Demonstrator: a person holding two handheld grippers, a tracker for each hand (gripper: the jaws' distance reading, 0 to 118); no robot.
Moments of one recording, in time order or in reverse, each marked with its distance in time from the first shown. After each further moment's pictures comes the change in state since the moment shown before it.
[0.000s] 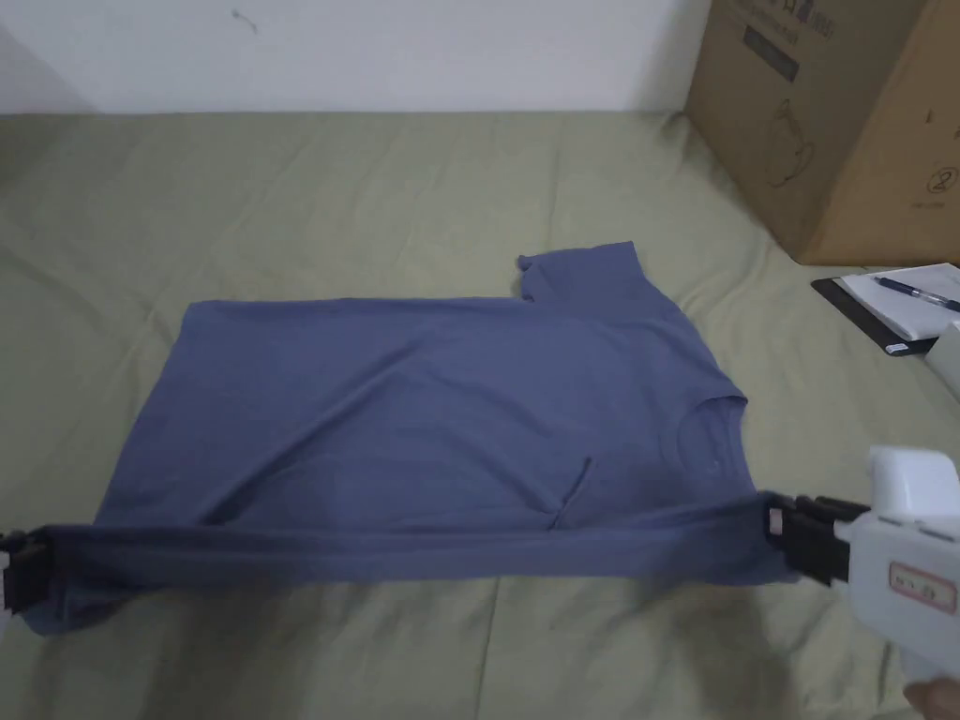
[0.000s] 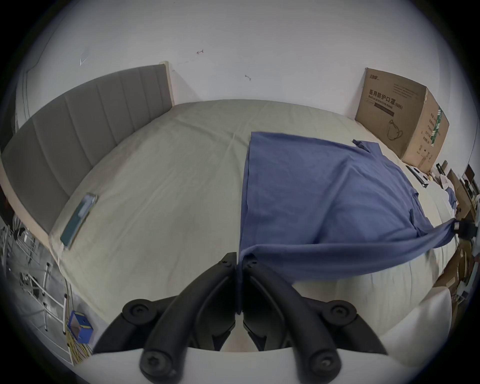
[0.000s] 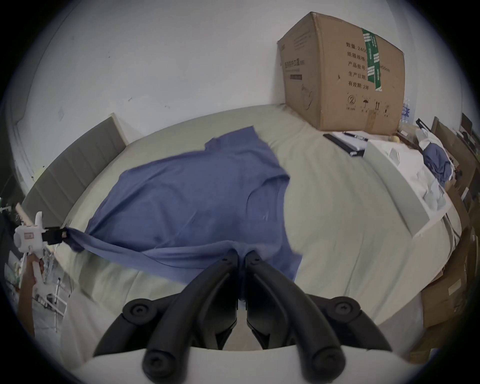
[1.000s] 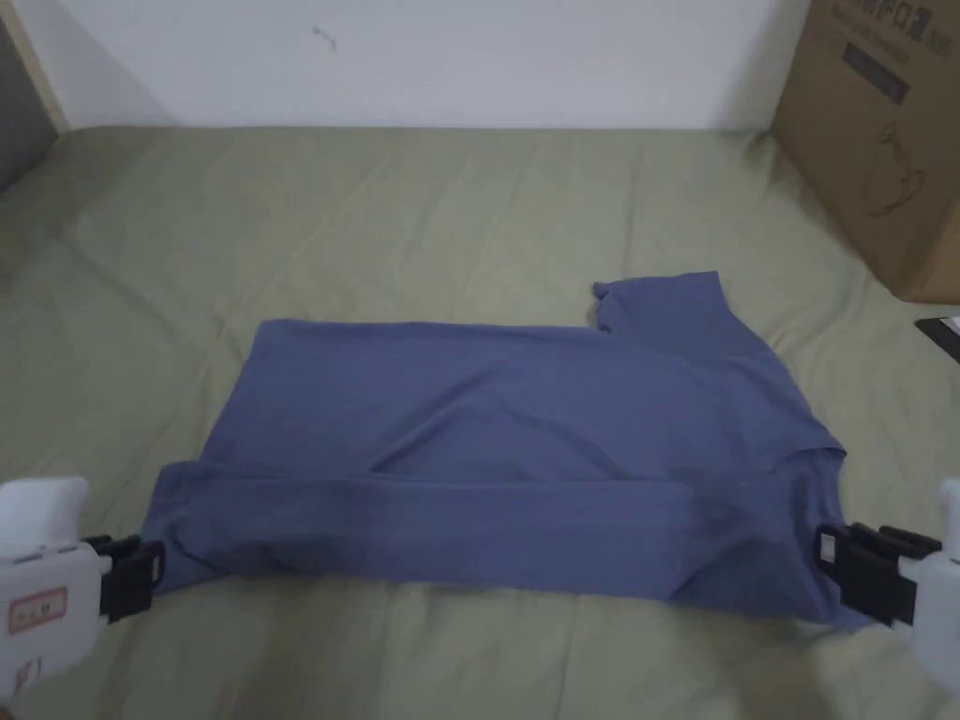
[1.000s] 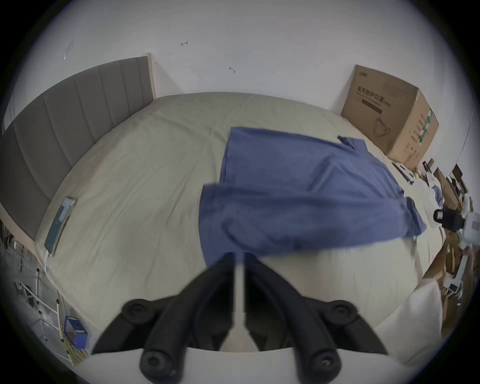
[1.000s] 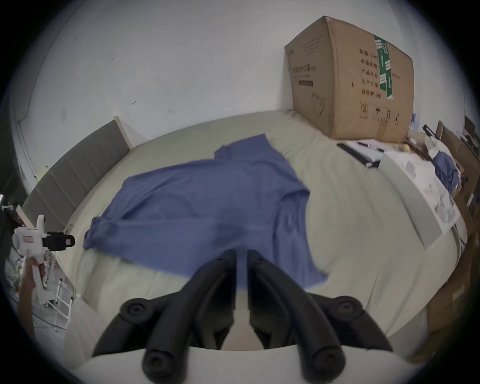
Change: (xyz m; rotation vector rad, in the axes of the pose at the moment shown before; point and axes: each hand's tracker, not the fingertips) left arm 0.008 -0.005 0.002 -0.064 -0.112 -0.009; right arm -0.029 0.003 -0.016 0.018 0.039 0.009
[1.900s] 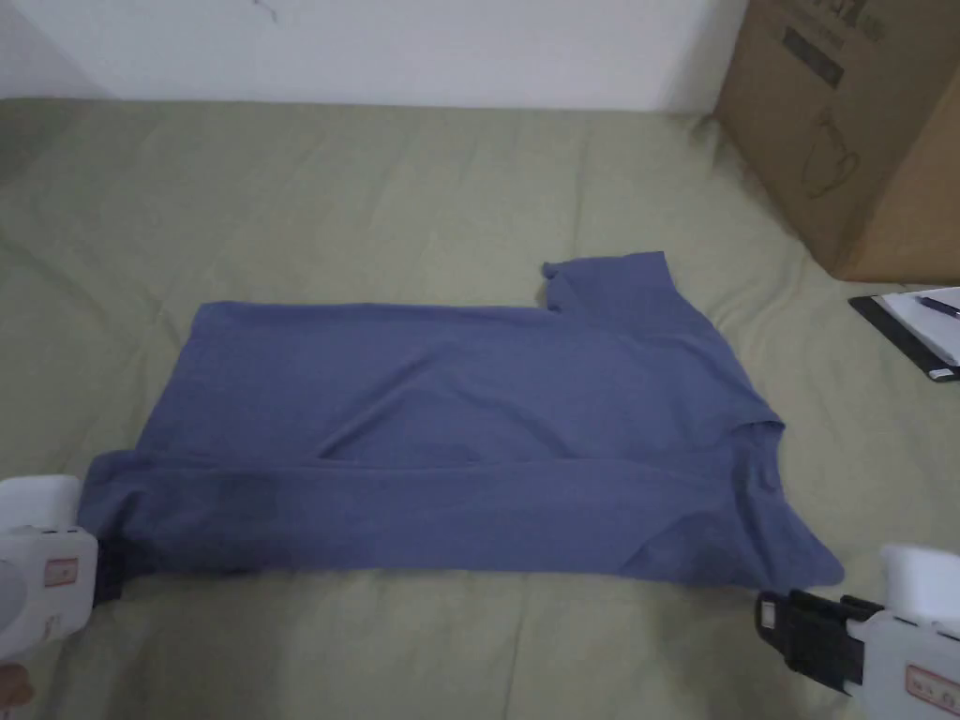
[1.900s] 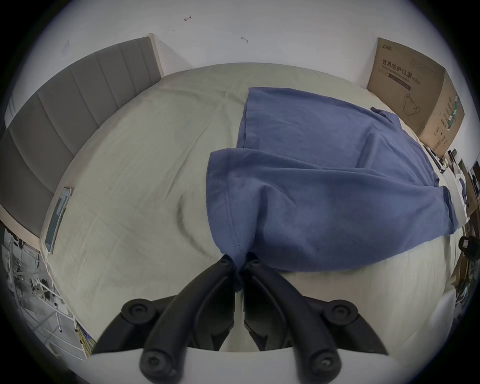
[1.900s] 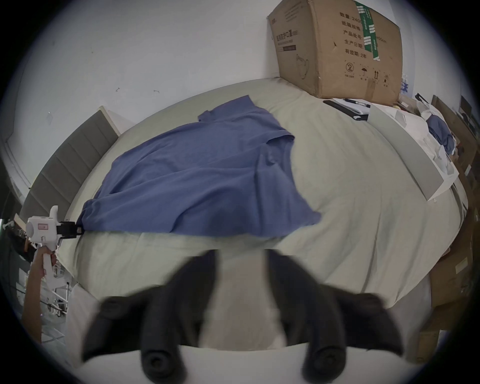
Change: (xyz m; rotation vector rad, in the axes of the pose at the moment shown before) left arm -0.002 0.016 -0.077 -0.134 0.140 -0.005; right arm 0.021 -0.038 -0.006 -0.149 -0.039 -0.084
